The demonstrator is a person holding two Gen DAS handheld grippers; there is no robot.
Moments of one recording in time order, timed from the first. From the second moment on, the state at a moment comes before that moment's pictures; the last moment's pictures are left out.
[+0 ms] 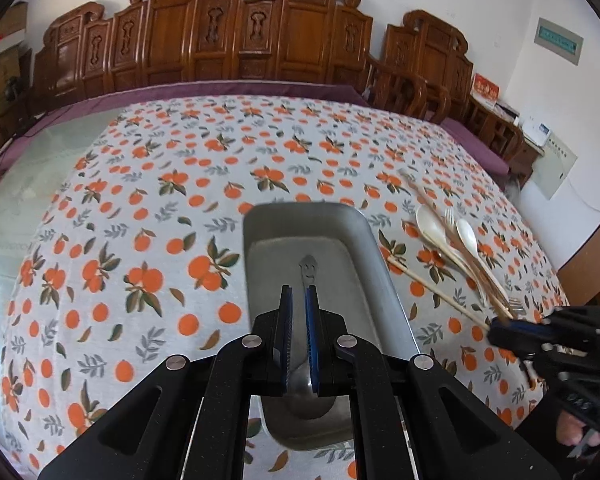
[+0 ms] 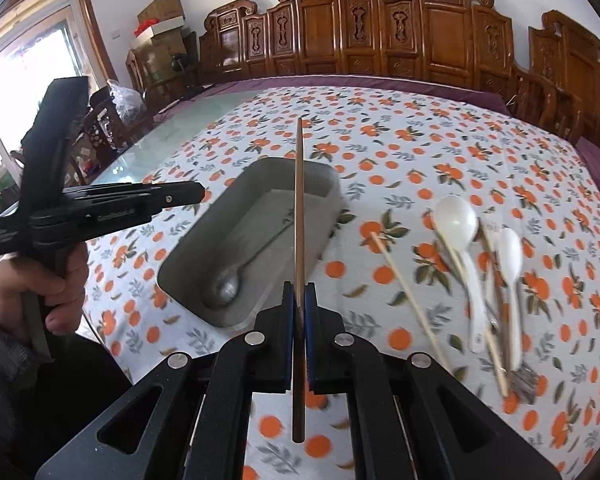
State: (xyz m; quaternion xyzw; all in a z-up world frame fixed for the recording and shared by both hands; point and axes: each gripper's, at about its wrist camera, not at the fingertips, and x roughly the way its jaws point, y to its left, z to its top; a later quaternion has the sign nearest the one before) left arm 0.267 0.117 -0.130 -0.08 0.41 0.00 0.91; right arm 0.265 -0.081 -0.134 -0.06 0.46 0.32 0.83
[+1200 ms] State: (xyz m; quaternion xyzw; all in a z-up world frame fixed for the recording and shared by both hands) left arm 0.261 0.130 -0.116 -0.10 0.38 0.01 0.92; right arm 0.304 -0.025 -0.173 -0.01 0.48 0.32 0.82
